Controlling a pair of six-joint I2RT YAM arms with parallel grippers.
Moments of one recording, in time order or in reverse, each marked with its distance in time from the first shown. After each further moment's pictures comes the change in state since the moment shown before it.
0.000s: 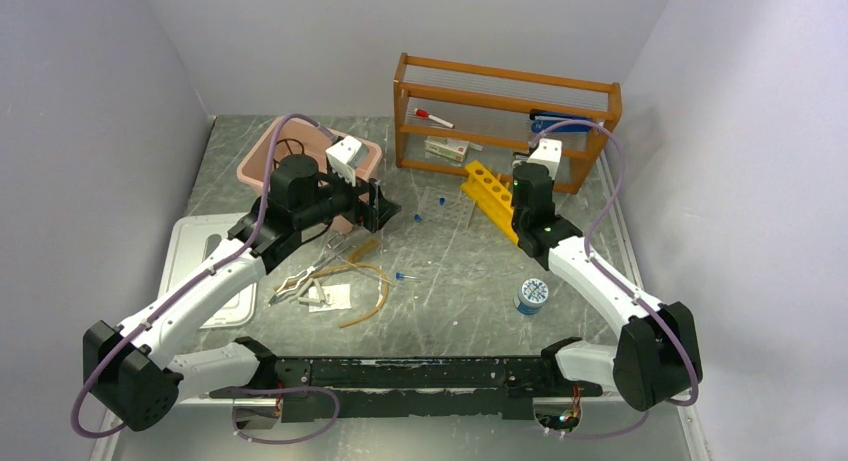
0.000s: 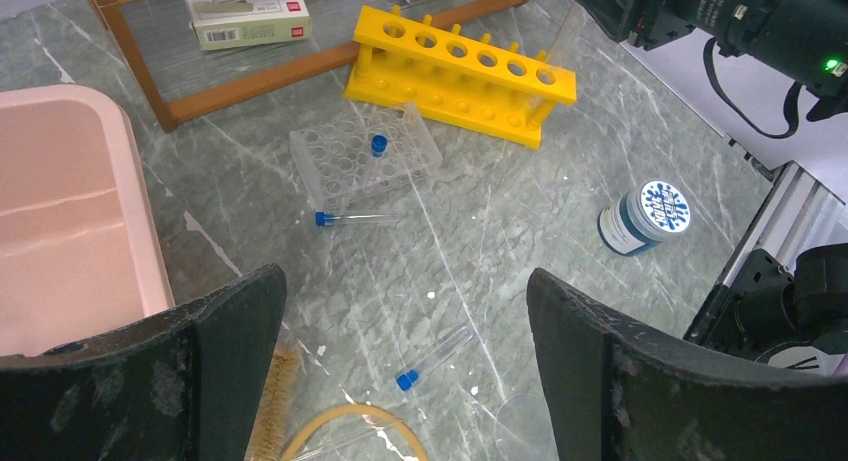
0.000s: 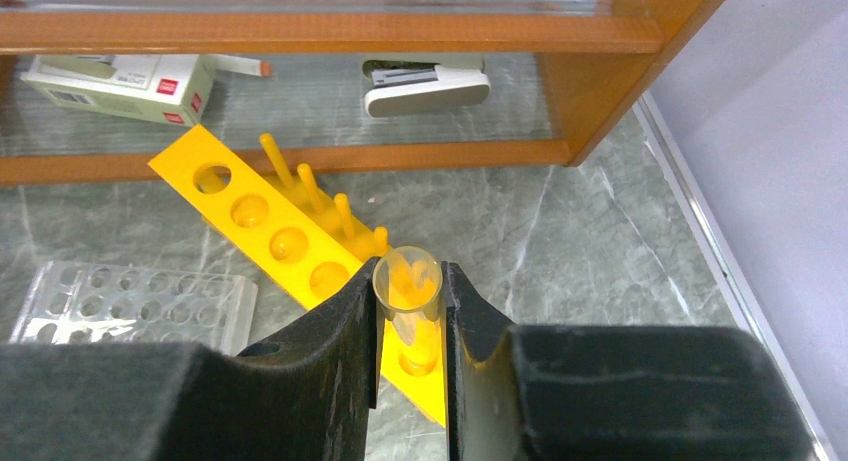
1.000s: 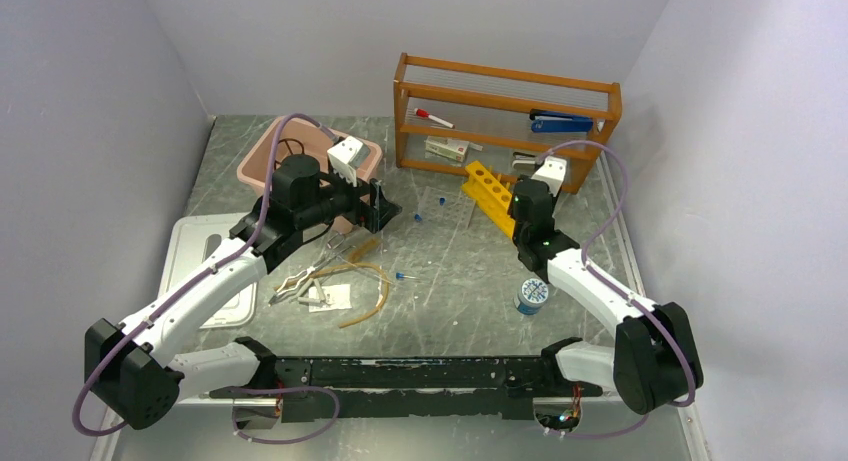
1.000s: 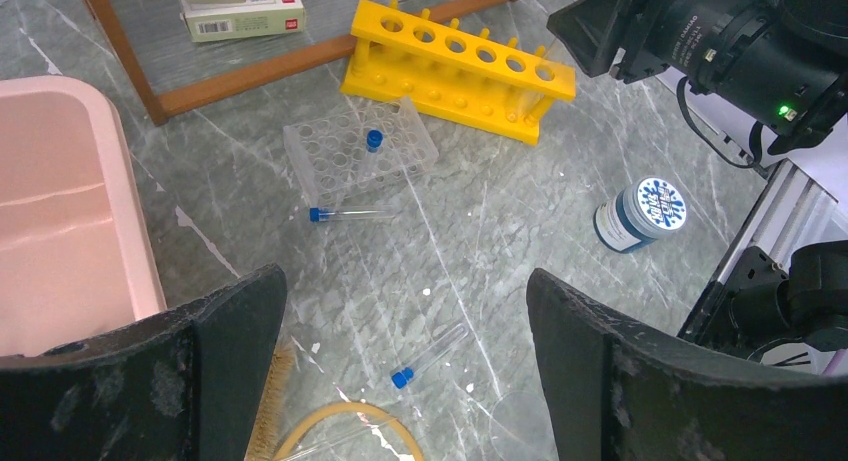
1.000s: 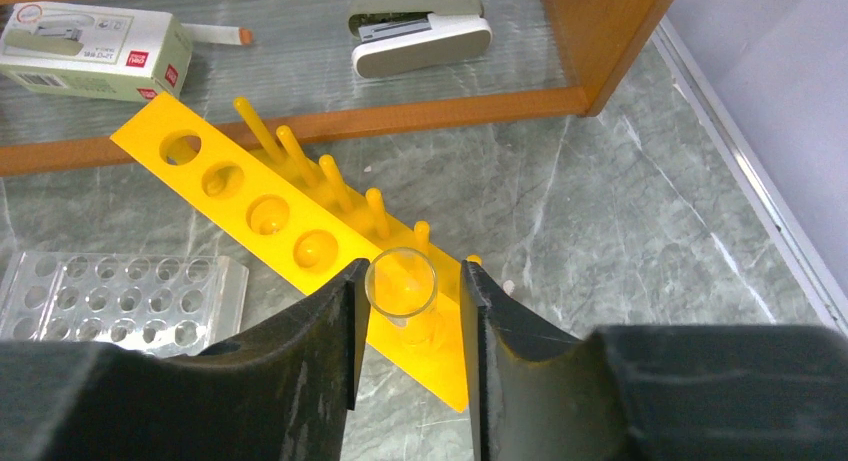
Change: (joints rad) left arm 0.000 0.009 -0.002 0.000 0.008 -0.010; right arm -0.018 -0.011 -0.154 0.129 -0.012 0.096
